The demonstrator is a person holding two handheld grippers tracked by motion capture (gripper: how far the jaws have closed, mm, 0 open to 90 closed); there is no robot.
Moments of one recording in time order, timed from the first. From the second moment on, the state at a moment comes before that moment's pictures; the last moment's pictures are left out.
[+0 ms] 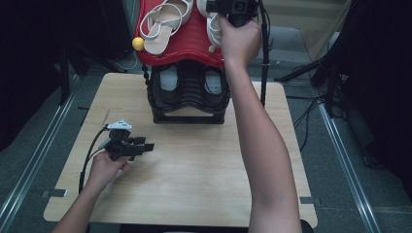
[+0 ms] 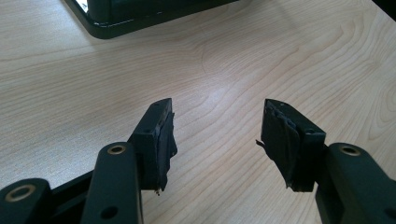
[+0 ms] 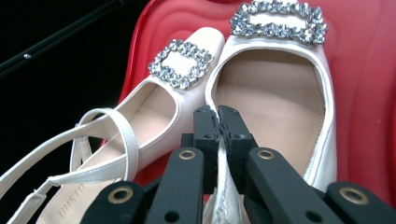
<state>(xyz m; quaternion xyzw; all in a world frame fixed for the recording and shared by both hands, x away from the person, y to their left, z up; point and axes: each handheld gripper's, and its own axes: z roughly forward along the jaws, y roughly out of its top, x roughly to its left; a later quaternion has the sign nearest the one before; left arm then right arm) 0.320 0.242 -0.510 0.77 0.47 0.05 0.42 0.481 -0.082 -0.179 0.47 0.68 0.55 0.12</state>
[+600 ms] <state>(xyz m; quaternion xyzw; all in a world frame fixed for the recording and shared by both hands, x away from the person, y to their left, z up) 0.320 0.241 -0.510 0.77 0.47 0.05 0.42 0.481 -0.073 -0.188 0.46 0.67 0.56 0.14</state>
